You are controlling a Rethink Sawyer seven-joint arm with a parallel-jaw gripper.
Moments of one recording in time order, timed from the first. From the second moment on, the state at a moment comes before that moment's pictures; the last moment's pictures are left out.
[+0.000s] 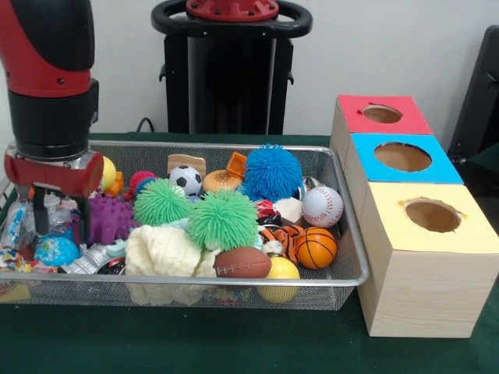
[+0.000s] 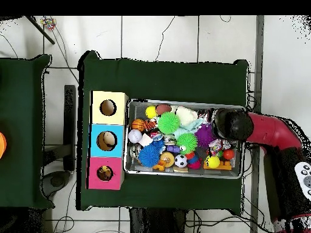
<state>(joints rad) -0.76 -0.50 0.36 1.37 -0.55 0.64 1.81</state>
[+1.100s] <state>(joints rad) -0.78 -0.34 0.40 1.25 -0.60 0.65 1.69</state>
